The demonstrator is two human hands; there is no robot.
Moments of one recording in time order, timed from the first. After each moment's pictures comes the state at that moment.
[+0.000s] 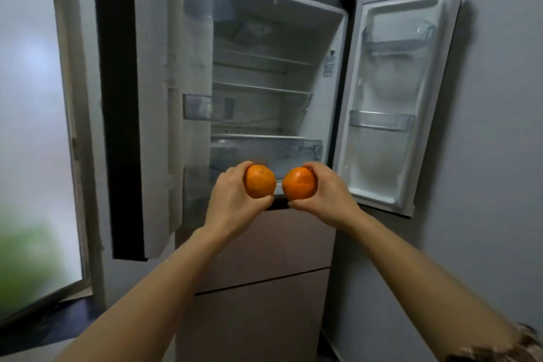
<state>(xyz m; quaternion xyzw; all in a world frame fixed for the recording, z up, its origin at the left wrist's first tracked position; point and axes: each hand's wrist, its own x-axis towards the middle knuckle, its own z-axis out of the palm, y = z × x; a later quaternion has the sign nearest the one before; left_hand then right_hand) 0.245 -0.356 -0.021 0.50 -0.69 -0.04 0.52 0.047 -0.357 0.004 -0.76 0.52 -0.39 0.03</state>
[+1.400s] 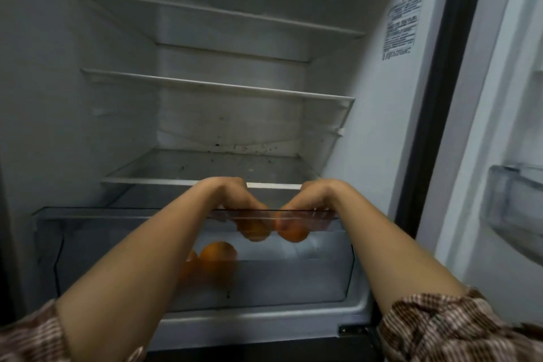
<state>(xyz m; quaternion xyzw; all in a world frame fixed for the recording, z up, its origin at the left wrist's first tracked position) 0.163 -0.904 0.071 0.71 -0.67 -0.22 0.09 -0.019 -0.912 0.093 -0.73 0.61 0.07 0.31</state>
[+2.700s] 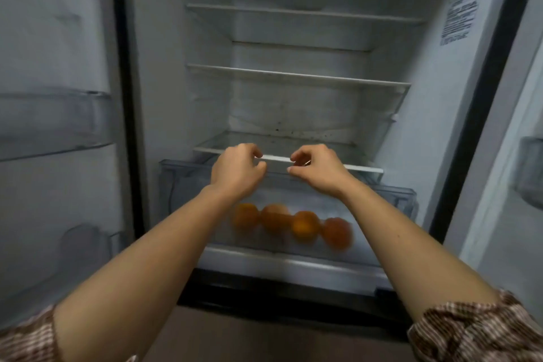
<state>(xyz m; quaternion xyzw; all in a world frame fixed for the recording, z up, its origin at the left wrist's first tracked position) 0.186 -0.779 0.048 0.73 -0.54 0.09 0.41 0.031 -0.859 0.061 -0.84 0.38 -0.34 0.16</state>
